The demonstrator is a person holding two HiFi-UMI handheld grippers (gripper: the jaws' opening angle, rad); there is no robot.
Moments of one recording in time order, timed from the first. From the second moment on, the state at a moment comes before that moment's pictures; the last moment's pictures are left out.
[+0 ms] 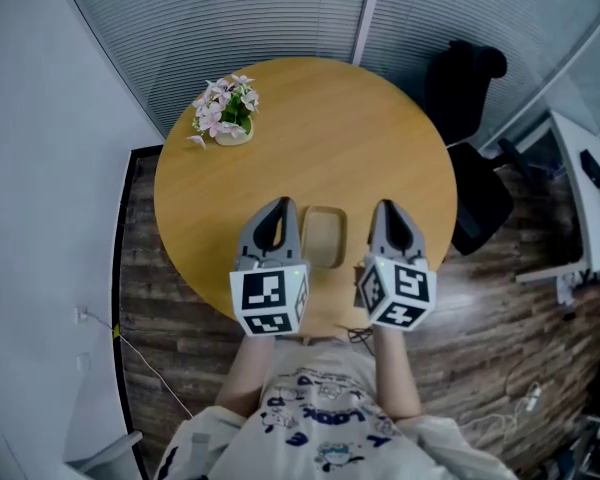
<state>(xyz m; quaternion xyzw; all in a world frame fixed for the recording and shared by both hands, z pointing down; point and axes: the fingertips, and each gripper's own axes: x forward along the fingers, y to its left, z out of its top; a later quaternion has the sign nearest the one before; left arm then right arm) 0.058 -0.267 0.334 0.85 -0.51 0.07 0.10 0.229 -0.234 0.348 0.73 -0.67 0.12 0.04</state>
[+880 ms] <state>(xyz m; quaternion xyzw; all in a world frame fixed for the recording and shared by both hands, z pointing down) 0.047 -0.268 0.335 0.85 -0.51 0.07 0.10 0.213 -0.240 0.349 0.72 -0.68 0.12 0.04</state>
